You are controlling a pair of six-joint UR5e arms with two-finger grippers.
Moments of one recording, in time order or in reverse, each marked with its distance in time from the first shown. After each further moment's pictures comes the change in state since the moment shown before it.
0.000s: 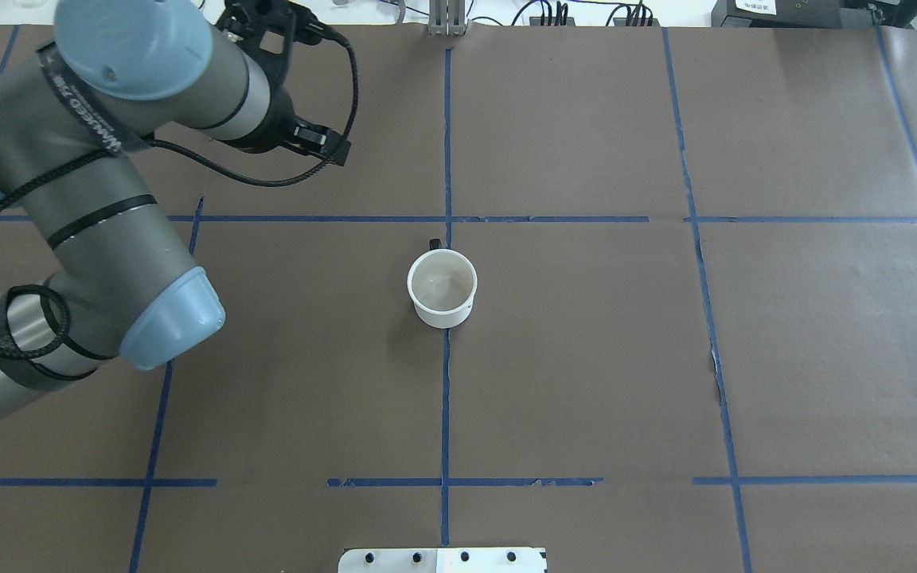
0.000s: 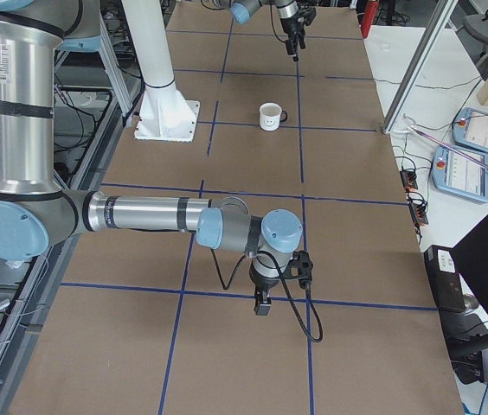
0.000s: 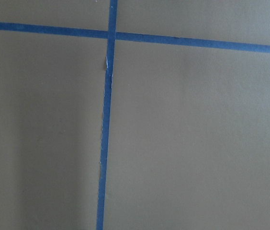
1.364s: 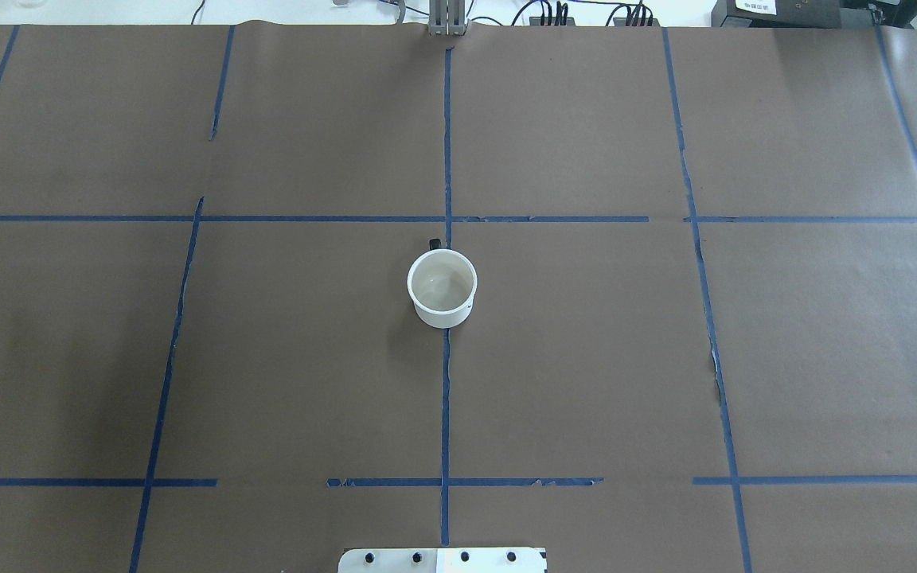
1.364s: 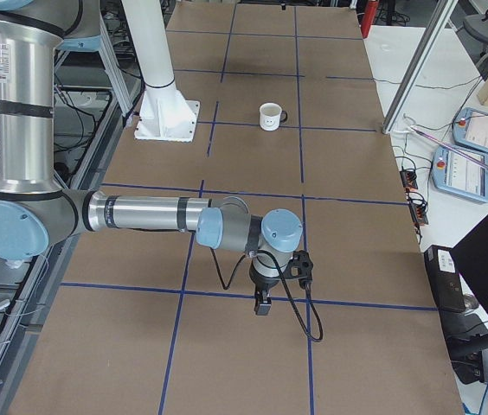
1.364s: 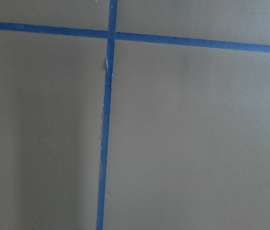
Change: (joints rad) left arm -0.608 0.660 0.213 -0.386 -0.501 0.536; right arm 0.000 -0.001 0.000 0.000 0.000 0.000
